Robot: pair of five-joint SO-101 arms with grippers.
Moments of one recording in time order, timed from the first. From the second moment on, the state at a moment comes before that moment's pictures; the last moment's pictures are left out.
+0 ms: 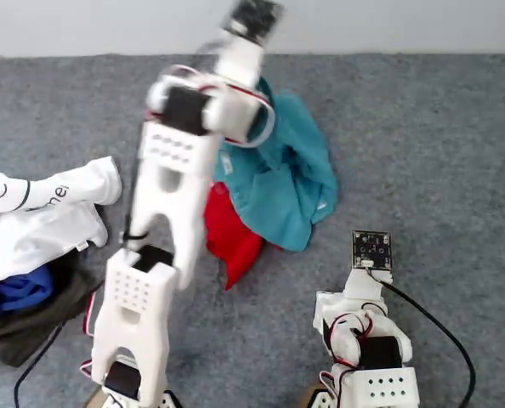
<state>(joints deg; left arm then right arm) 15.7 39.8 -80.1 99.2 -1.8 -7.1 -92.5 95.8 64.0 -9.9</state>
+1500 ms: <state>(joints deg) -55.9 15.3 -57.3 99.5 -25.5 -7.1 -92.5 95.8 64.0 -9.9</state>
